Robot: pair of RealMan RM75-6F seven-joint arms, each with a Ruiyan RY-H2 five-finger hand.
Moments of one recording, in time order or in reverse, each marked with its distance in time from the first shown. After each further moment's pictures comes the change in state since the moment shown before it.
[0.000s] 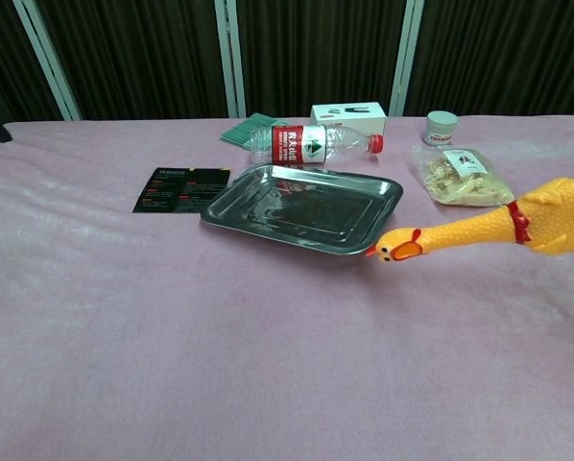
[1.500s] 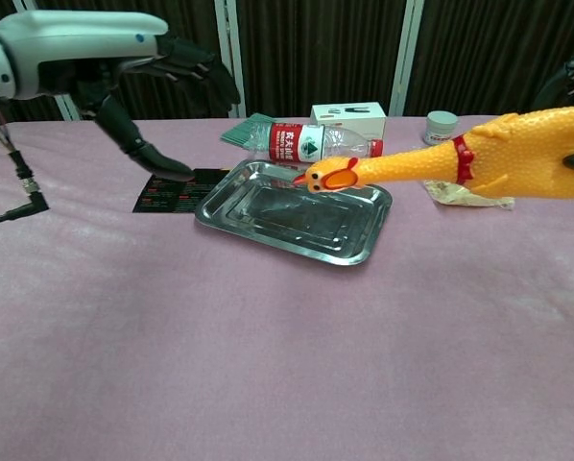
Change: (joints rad) left arm -0.399 -0.162 -0.193 -0.165 -0.399 -0.299 0.150; right arm 0.054 -0.032 0.053 -0.049 -0.035 0.055 0.125
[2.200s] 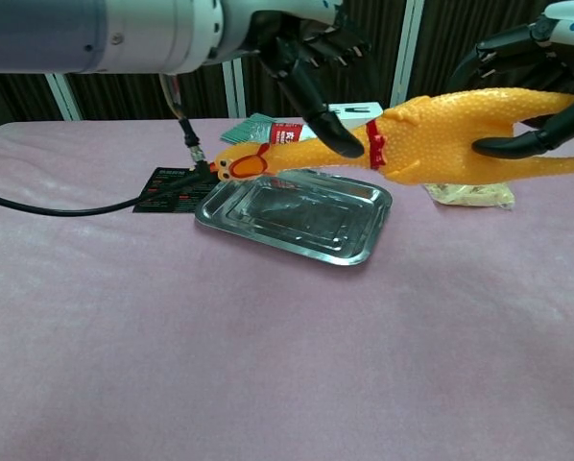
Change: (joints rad) left arm -0.434 -0.193 -0.114 -0.039 -0.691 0.130 0.341; right arm 0.073 -0.088 0.065 -0.119 0.081 -0.035 -0.179
